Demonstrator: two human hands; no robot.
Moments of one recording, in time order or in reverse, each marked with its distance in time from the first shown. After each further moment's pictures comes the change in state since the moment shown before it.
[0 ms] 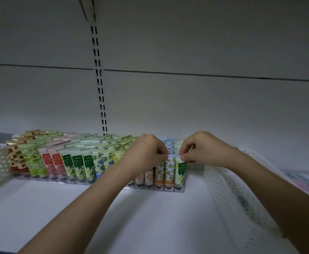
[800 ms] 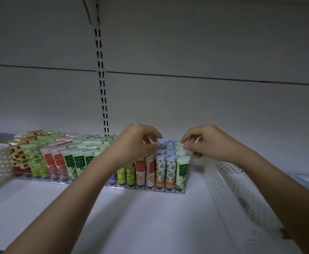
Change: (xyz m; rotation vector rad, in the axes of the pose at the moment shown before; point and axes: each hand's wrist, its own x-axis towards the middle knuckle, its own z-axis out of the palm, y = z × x) left_hand -0.004 -0.017 -0.035 -0.126 0.065 -0.013; right_hand -0.001 -0.003 -0.014 0.033 0.139 -0.059
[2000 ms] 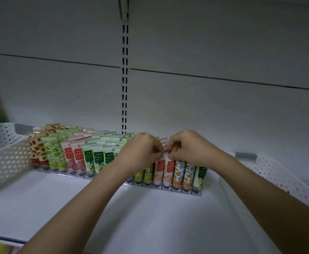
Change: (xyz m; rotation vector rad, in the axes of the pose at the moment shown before) left_hand -0.022 -0.039 0.002 0.183 0.016 0.020; right_hand 0.035 -0.059 0.068 -0.239 -0.086 -0.100
